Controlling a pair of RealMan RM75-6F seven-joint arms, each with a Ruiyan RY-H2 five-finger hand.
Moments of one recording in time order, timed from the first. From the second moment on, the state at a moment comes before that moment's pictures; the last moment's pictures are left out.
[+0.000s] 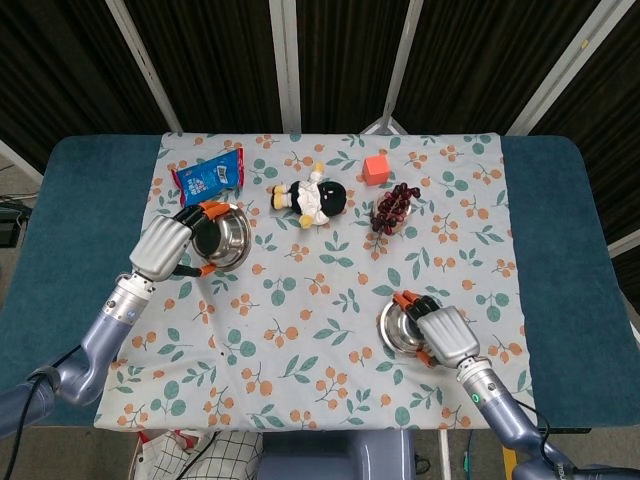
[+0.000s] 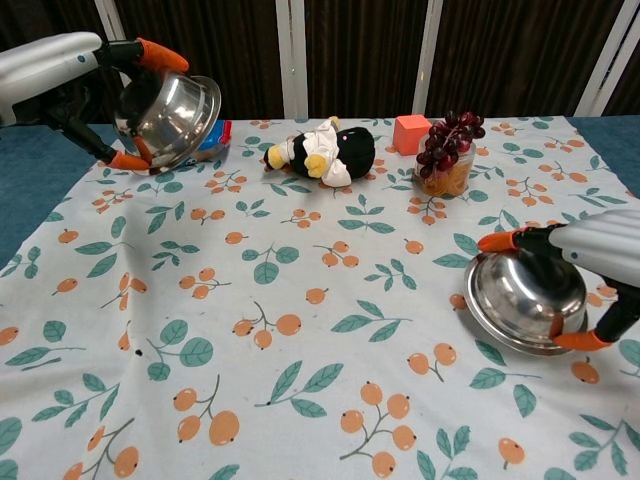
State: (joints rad) left arm -0.69 -1.51 -0.15 -1.14 1.53 1.22 -0.19; right arm 0.50 -1.36 0.03 -1.69 -1.27 1.03 -0.48
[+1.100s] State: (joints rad) left arm -0.76 -1.64 -0.16 -1.12 1.66 1.40 -0.61; right arm 0.53 -1.11 0.32 -1.76 -1.37 0.85 1.26
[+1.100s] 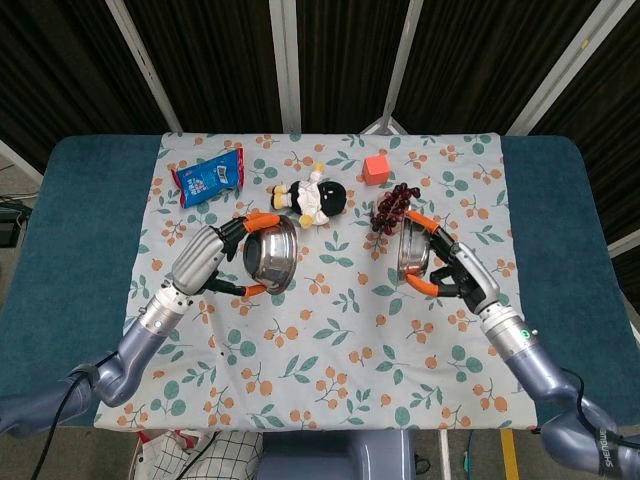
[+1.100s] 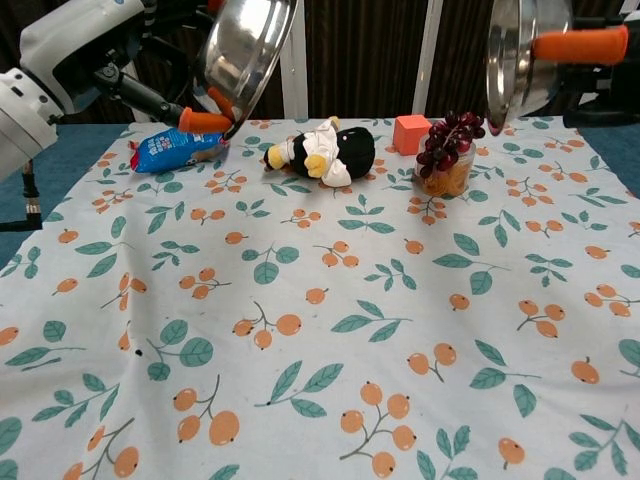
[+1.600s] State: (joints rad) left arm -0.81 -1.72 -0.21 -1.11 1.69 1.47 -0.60; right arm 0.66 -1.01 0.32 -1.74 -1.56 0.70 1.69
